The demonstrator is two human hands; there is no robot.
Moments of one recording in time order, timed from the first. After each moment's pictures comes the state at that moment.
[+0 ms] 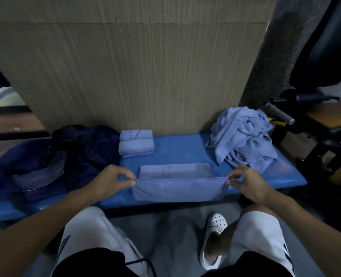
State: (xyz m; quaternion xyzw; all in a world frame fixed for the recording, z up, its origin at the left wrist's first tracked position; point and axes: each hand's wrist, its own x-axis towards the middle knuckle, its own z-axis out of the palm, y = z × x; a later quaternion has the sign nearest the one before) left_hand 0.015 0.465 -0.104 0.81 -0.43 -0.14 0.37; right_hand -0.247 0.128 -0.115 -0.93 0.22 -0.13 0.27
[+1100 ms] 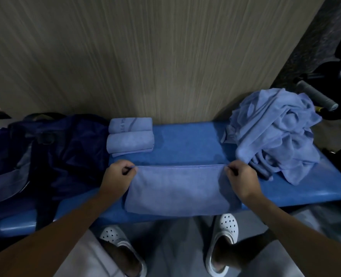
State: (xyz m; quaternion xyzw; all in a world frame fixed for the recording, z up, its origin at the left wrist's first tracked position) left_hand 0.087 0.379 -0.209 0.86 -0.24 -0.05 0.44; right_hand -0.128 0.091 -0.213 -0.85 0.38 -0.17 0.33
